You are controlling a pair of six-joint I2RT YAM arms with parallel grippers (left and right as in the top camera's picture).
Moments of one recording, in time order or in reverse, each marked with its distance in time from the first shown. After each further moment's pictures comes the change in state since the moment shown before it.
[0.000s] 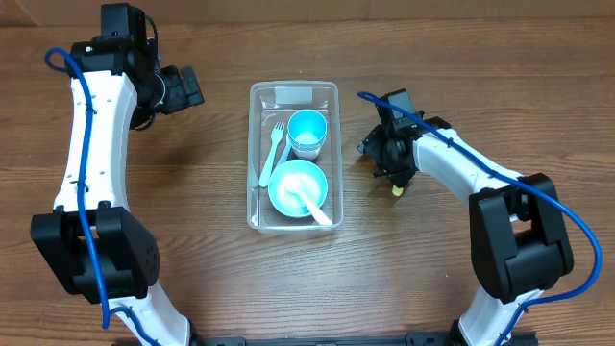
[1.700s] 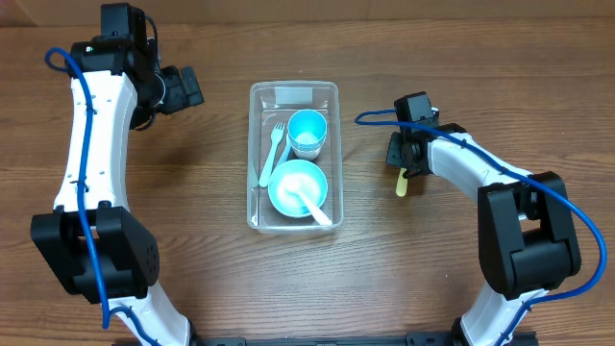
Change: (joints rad) left arm 0.000 0.000 0.000 0.000 0.000 0.000; right arm -0.080 0.010 -0.068 0.126 0.183 -0.581
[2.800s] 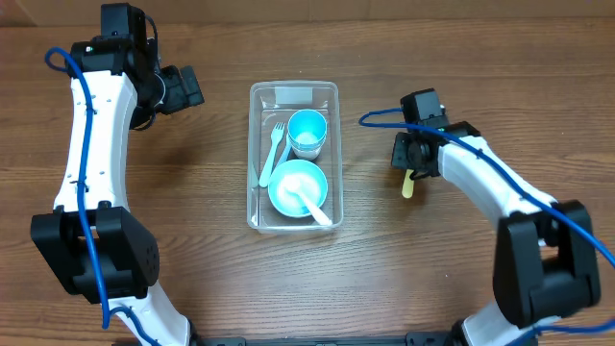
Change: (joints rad) left arm 0.000 0.000 0.000 0.000 0.000 0.000; right arm 0.011 -0.158 0.000 -0.136 0.000 -0.037
